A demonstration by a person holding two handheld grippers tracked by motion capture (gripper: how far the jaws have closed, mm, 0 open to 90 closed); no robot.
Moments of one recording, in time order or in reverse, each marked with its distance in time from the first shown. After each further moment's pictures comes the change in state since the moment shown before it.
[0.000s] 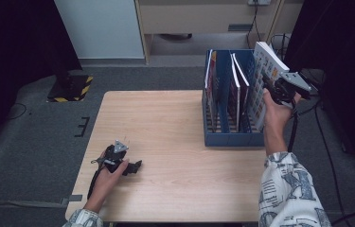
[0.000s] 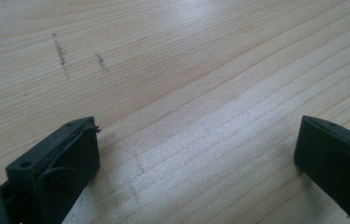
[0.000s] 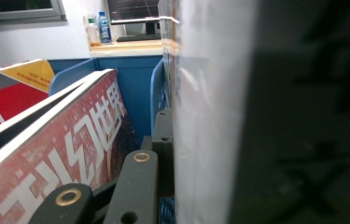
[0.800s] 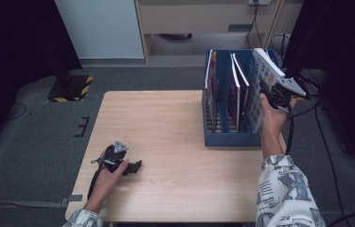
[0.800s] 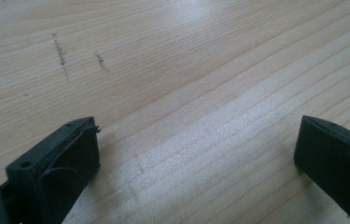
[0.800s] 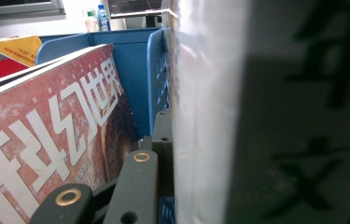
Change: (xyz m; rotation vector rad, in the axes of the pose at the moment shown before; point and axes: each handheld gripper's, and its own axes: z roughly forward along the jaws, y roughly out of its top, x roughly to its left) left arm 0.000 0.000 0.000 0.000 0.000 0.000; right arm -0.001 -0.023 0.007 0.013 0.002 0.014
